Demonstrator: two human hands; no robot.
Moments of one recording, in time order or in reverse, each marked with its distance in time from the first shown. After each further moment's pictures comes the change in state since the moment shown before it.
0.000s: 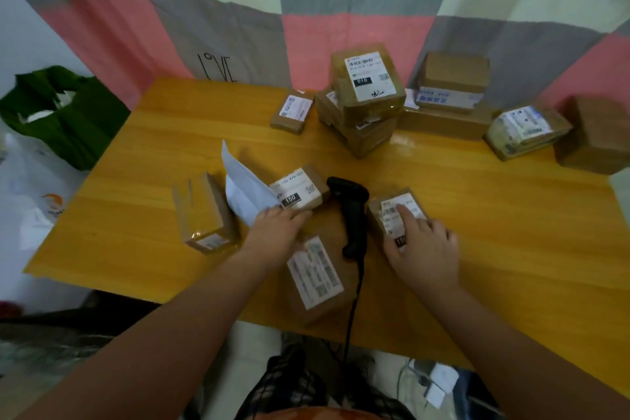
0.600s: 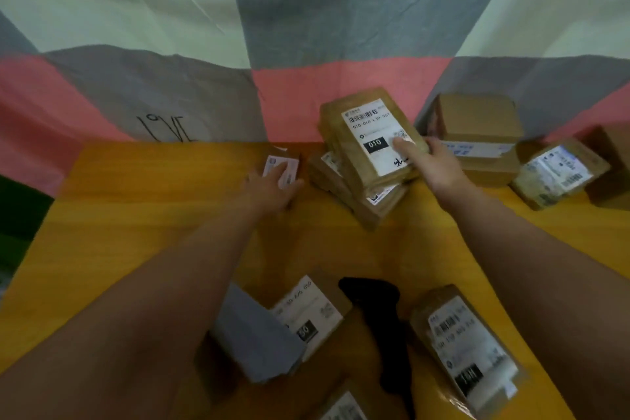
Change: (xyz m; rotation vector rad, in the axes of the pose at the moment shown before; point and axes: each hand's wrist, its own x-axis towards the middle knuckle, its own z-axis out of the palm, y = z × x) left_hand 0.261 -0.119 -0.064 -0.467 -0.102 -0.292; right_hand 0.288 -0.026 -0.013 1.005 -0.169 0.547
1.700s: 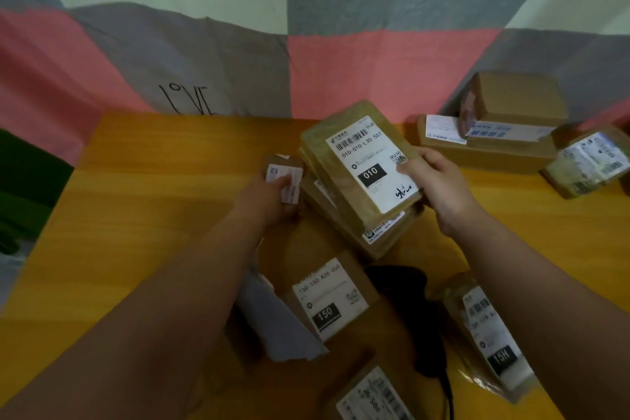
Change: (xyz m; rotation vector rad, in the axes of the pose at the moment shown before) left_hand -0.013 -0.071 0.023 0.275 -0.041 0.045; right_hand -0.060 0.014 0.051 0.208 -0.080 -0.020
